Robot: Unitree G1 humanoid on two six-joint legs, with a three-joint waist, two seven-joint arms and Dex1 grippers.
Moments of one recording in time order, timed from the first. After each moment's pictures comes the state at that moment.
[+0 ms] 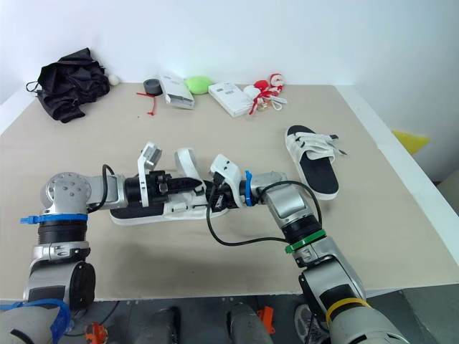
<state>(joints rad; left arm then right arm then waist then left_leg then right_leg) -0.72 0.37 0.21 0.20 -0.94 1.46 -0.58 -0.80 -0.31 0.34 0.36 0.16 0.57 1.05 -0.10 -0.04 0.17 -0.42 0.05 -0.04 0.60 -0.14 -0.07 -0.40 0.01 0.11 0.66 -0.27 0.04</state>
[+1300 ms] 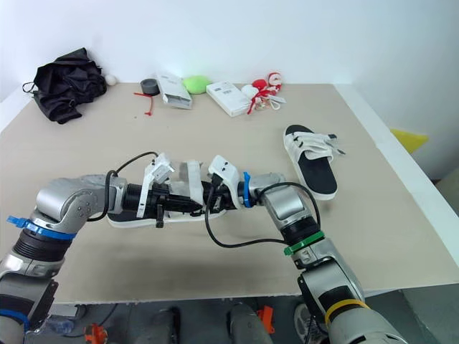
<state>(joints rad) -0.67 0.63 -0.22 -0.08 -0.67 1.05 -0.97 -0.79 -0.30 0.34 0.34 0.16 0.57 1.05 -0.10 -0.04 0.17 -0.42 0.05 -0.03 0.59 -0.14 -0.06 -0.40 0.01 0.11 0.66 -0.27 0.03</state>
